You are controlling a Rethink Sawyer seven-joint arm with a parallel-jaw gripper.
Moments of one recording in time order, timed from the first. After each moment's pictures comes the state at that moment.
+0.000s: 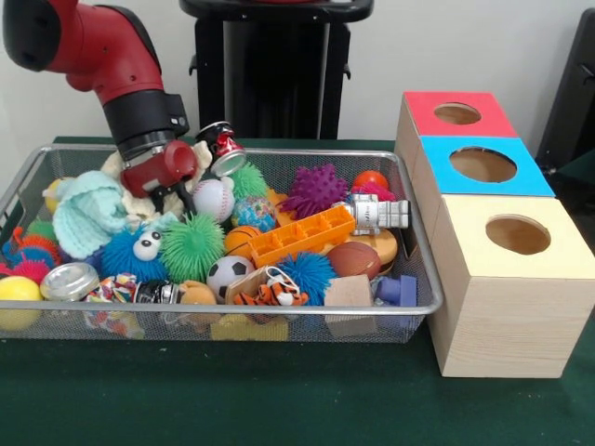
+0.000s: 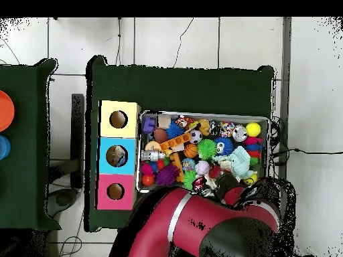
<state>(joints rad) -0.30 -0.05 -0.50 1.40 -1.14 -1.01 3.42</state>
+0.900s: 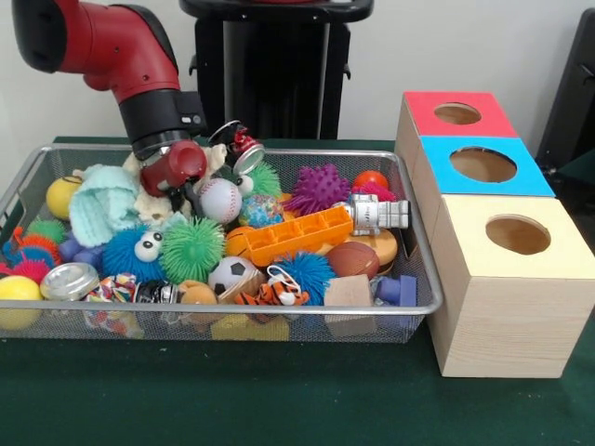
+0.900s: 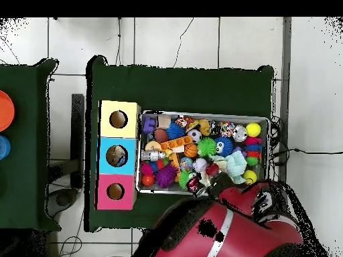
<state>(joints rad) -0.42 -0.21 -0.26 1.52 -1.23 -0.82 3.59</state>
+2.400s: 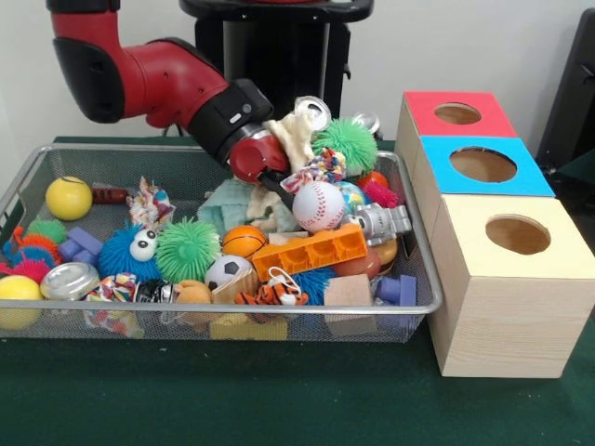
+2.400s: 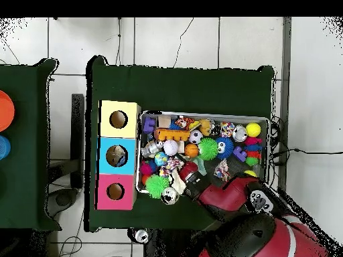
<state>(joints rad) -0.60 -0.26 0.14 1.65 -1.48 -0.93 4.35</state>
